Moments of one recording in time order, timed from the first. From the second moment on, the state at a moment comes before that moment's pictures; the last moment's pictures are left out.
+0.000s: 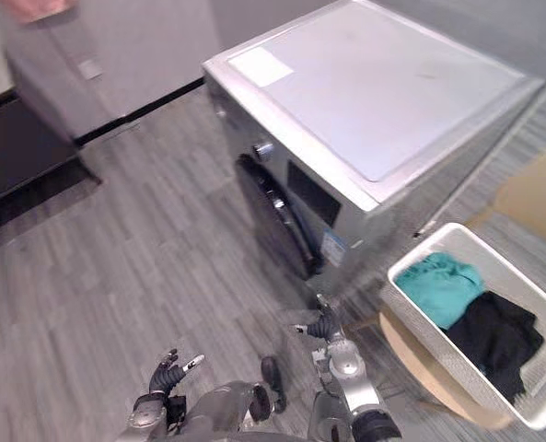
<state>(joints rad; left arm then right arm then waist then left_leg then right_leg) 0.14 0.05 0.03 0.80 -0.01 -0.10 0.18 -0.06 -0.05 0.18 0.51 -0.09 -0.07 -0.08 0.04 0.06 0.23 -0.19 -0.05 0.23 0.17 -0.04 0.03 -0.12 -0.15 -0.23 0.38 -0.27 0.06</state>
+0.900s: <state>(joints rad) 0.13 0.05 0.03 0.69 -0.12 -0.14 0.18 -0.59 -0.21 0.07 0.63 0.02 -0.06 -0.22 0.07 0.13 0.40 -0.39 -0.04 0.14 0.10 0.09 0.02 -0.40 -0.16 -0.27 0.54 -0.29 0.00</state>
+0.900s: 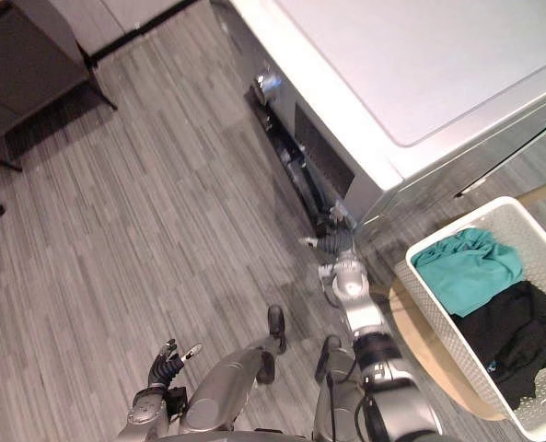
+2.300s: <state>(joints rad) -0.07 0.10 -0.10 0.43 -0.20 -0.20 0.22 -0.75 -0.39 0.26 0.44 0.30 -0.12 -0.11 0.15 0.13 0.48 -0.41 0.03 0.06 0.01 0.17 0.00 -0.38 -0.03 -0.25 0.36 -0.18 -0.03</state>
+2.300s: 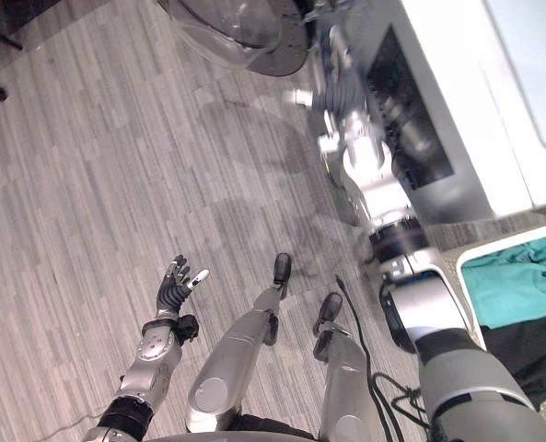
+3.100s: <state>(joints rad) -0.84 0.66 0.01 0.76 0.05 -0.09 0.31 -0.21 -0.15 -0.09 0.21 0.08 -0.15 -0.14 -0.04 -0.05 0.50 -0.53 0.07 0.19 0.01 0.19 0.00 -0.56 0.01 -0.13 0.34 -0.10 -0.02</state>
